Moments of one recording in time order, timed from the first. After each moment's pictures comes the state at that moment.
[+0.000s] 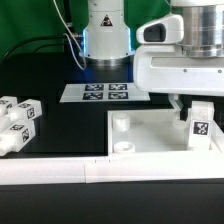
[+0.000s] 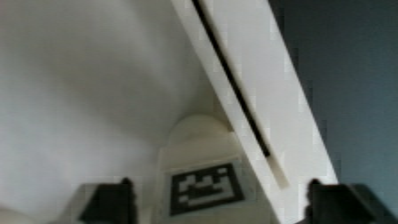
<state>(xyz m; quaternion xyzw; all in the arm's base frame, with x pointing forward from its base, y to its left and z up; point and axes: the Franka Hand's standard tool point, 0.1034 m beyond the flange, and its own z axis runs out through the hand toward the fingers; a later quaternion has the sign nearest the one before) 0.633 0.114 0.065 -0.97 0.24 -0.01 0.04</state>
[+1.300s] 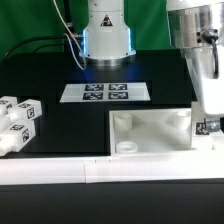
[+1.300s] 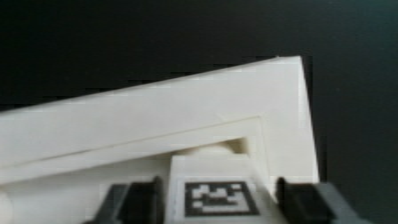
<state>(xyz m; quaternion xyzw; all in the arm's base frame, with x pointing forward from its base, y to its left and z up) 0.641 0.121 0.064 -0.65 0.76 0.02 0.09</state>
